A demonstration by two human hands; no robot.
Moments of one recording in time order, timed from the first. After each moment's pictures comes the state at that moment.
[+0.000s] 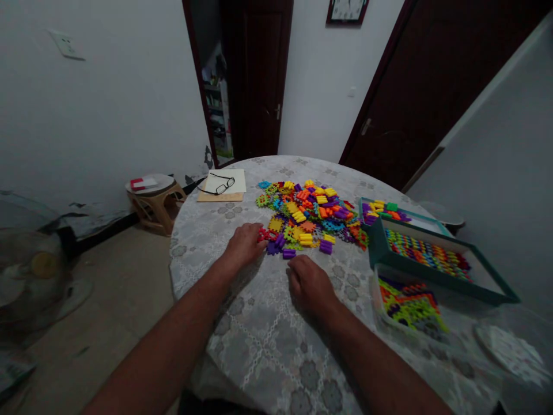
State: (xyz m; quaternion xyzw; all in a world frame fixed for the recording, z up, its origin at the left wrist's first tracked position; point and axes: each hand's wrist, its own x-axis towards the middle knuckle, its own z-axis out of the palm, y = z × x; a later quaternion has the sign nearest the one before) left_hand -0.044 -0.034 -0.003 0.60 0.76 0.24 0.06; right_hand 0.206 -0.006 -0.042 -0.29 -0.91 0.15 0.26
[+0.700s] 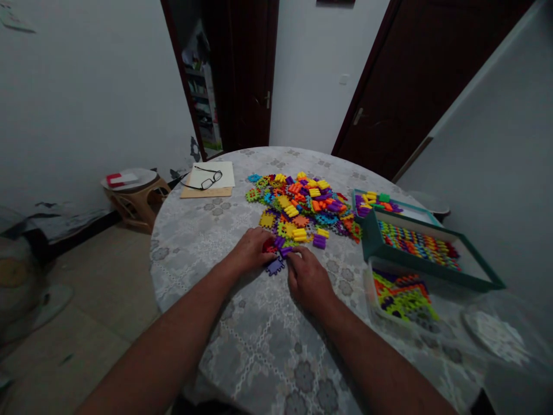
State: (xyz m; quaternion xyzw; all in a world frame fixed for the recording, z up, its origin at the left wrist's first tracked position) left_hand -0.026 -0.017 -0.035 0.73 0.62 0.27 0.10; right_hand 0.209 -0.005 -0.044 -0.37 -0.89 0.10 0.25
